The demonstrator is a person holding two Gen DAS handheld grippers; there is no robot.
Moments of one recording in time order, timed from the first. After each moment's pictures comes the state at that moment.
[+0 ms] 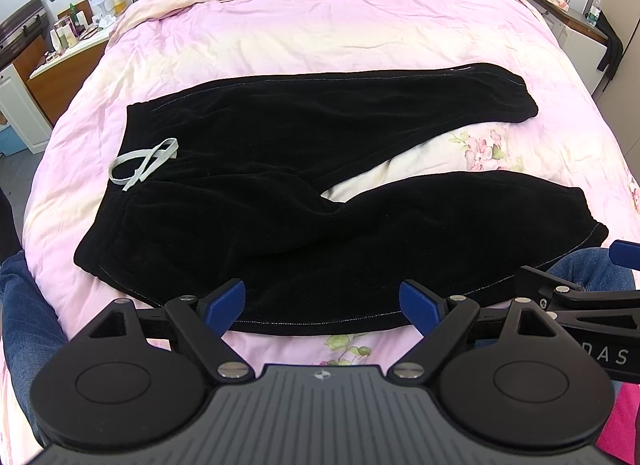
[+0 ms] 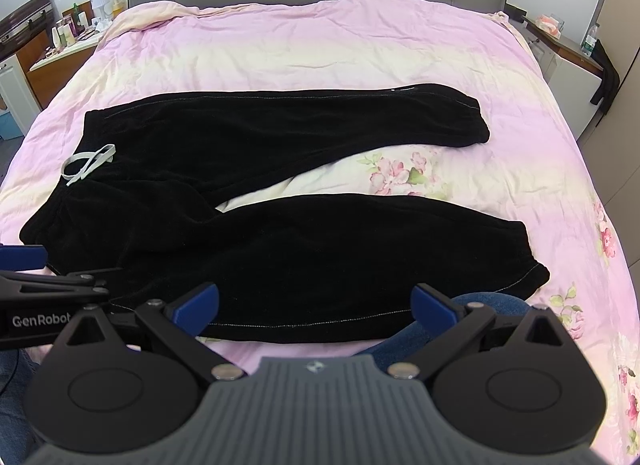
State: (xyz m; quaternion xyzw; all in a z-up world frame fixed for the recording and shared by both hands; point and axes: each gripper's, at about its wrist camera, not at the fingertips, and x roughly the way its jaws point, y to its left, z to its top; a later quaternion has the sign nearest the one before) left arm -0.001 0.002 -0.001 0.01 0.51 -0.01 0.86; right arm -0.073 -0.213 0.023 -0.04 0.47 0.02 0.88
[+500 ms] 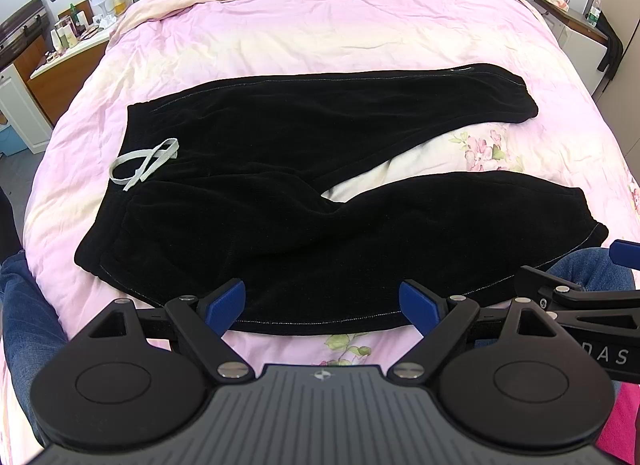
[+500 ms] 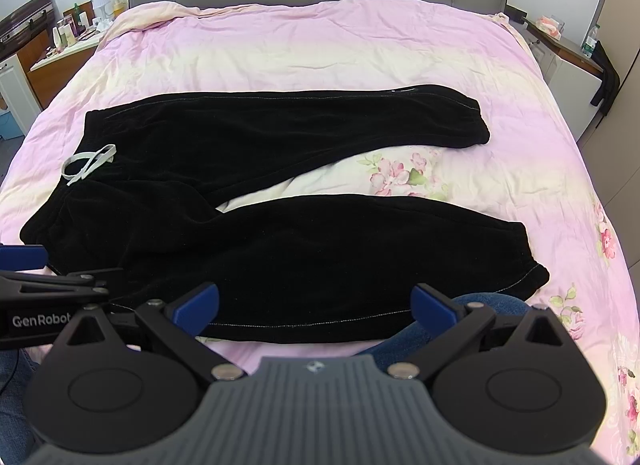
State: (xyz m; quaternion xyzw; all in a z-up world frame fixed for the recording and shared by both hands) left arm -0.001 0.001 -0.001 0.01 0.51 -0.01 0.86; right arm -0.073 -0.214 0.023 -0.04 0.47 0.02 0.88
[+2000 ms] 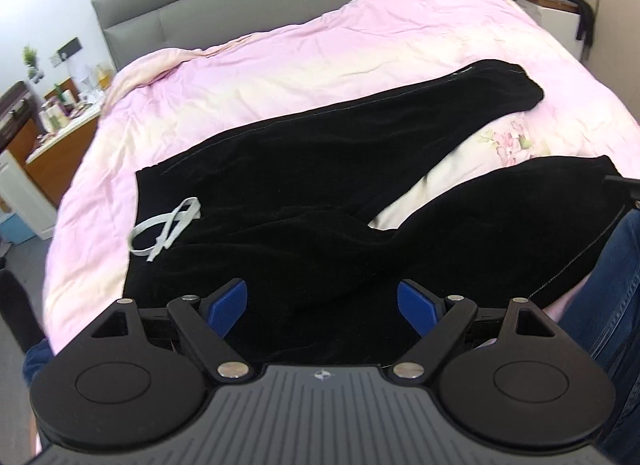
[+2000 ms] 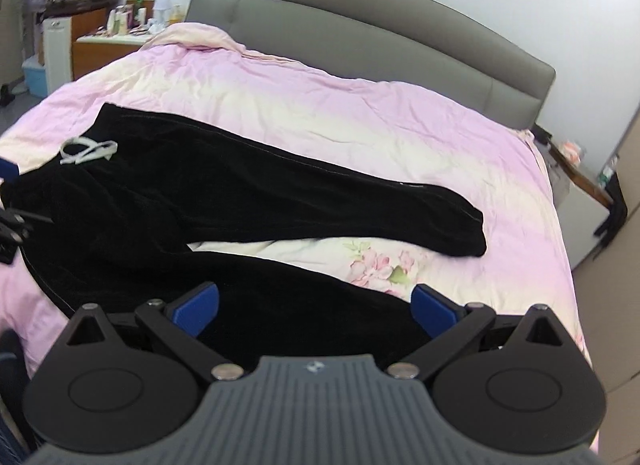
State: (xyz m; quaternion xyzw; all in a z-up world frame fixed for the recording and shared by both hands) left arm 0.012 0.050 -0.035 0.11 0.44 -0.05 0.89; right arm -0.053 -0.236 0.001 -0.18 0.35 0.08 0.91
